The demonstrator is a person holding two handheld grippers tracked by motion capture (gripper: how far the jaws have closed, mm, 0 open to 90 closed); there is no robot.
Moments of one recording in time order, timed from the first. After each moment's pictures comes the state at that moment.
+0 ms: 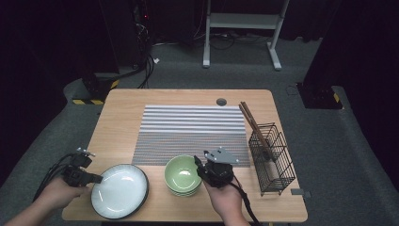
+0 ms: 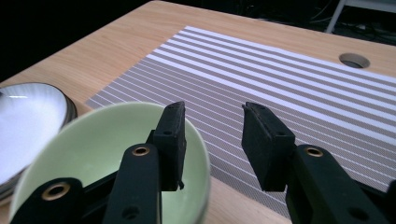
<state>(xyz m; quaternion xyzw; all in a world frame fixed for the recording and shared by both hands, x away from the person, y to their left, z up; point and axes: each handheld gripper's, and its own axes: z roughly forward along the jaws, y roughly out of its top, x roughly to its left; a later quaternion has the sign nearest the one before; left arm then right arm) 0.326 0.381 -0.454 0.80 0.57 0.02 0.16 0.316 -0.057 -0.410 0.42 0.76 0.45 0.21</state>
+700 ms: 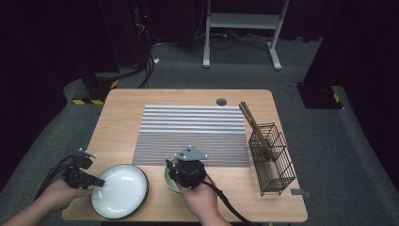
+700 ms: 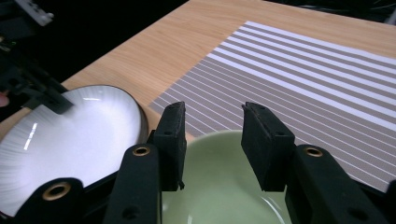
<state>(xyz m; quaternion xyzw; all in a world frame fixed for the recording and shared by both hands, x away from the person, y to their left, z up) 0.329 0.382 -0.460 0.80 0.58 -0.01 0.14 0.312 0.013 -0.403 0.39 0.79 0.45 0.15</state>
